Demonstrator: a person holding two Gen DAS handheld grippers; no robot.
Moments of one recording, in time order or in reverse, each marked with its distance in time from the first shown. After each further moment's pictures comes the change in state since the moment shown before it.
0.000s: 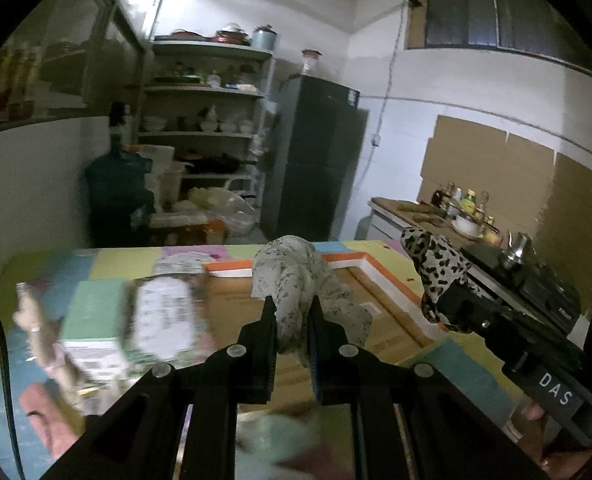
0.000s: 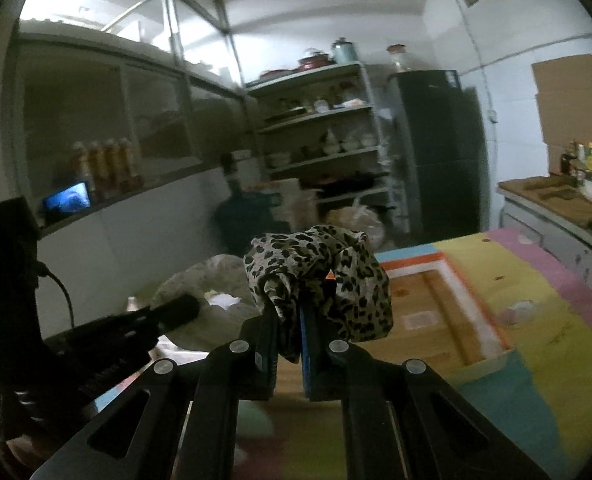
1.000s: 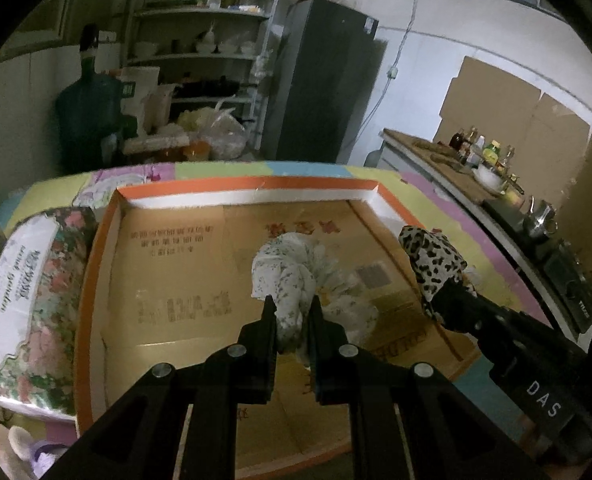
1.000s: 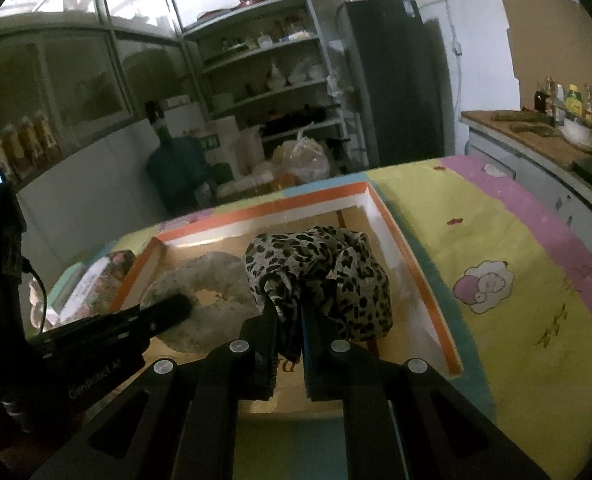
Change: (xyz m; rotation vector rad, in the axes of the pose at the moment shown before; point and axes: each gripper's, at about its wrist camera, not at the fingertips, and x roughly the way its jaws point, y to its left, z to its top) left arm 0.150 -0.028 -0.020 -0.073 0.282 0.021; right arm 0.101 -0.103 -0.016 0.083 0.257 -0.106
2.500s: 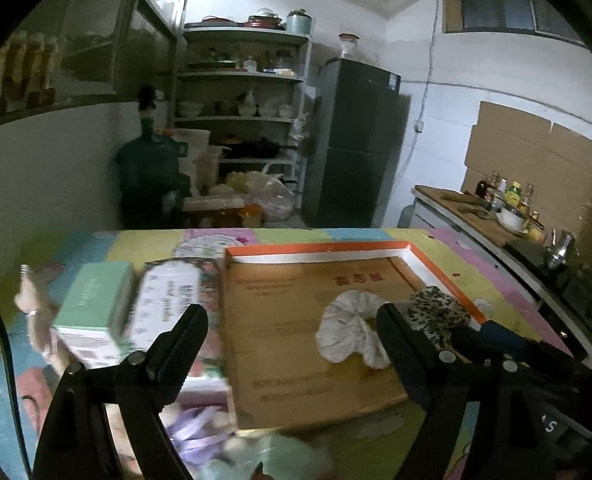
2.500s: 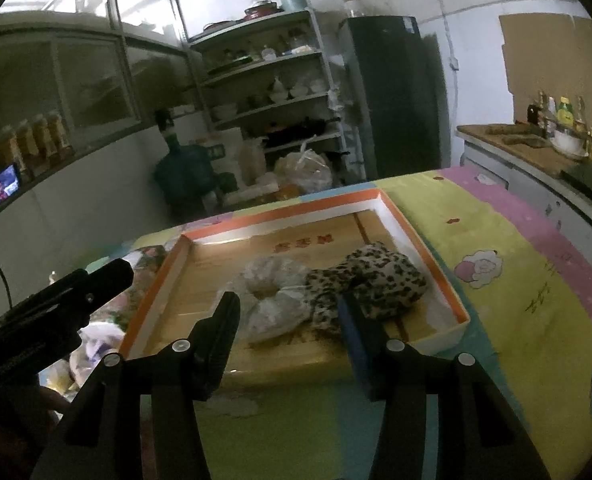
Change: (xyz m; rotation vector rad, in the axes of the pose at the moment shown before) left arm -0.113 0.031 -0.009 0.014 -0.250 0.152; right arm -0.049 0.050 -0.020 -0.018 -0.076 -0.016
